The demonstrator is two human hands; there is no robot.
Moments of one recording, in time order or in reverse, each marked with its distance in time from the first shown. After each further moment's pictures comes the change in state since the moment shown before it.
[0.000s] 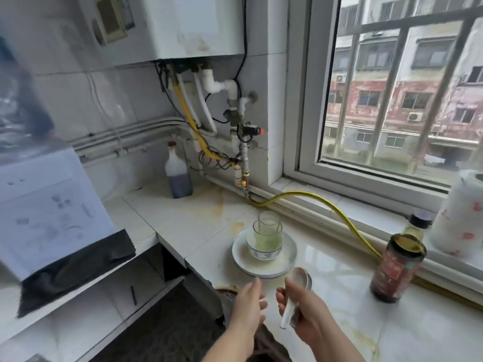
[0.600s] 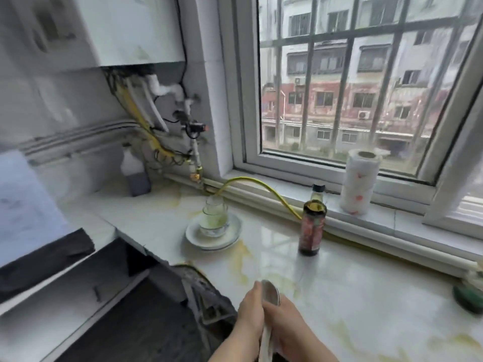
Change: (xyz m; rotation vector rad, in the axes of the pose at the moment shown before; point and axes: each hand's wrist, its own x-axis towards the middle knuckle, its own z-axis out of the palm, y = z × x) left_hand -0.109 -0.054 0.097 0.105 -0.092 -0.070; right_hand -0.093 0.040 -0.108 -0.419 0.026 -0.158
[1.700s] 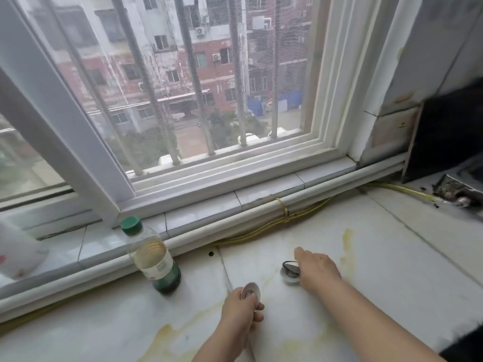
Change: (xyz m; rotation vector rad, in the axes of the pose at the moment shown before) left_hand -0.118 -0.133 0.499 0.733 -0.767 -0.019; right_hand -0.196 0.061 -0.597 -1.129 0.805 0.436
